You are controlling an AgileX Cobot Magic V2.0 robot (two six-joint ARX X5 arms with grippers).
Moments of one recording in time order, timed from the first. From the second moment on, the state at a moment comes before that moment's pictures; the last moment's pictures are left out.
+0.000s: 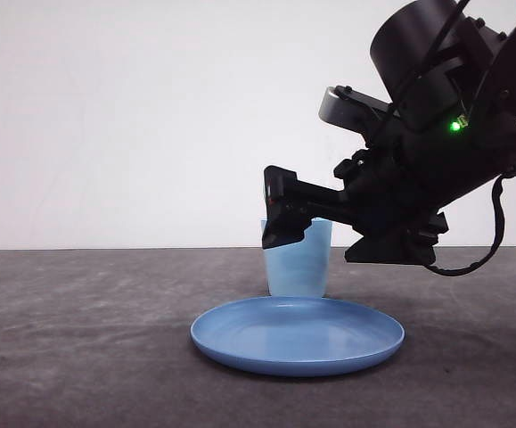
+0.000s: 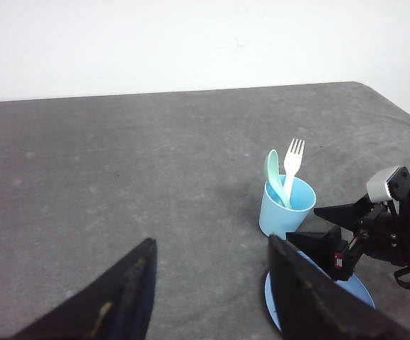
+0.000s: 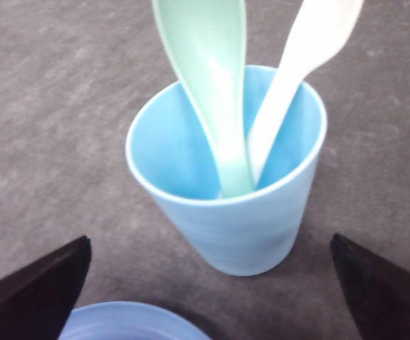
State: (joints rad) left arm -0.81 0.51 0.97 -0.77 -0.38 -0.25; right arm 0.64 1.64 0.58 0.66 0.08 0.32
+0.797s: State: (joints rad) left arm -0.81 0.51 0.97 -0.75 -0.38 -0.25; right arm 0.61 1.73 0.70 0.60 0.05 0.32
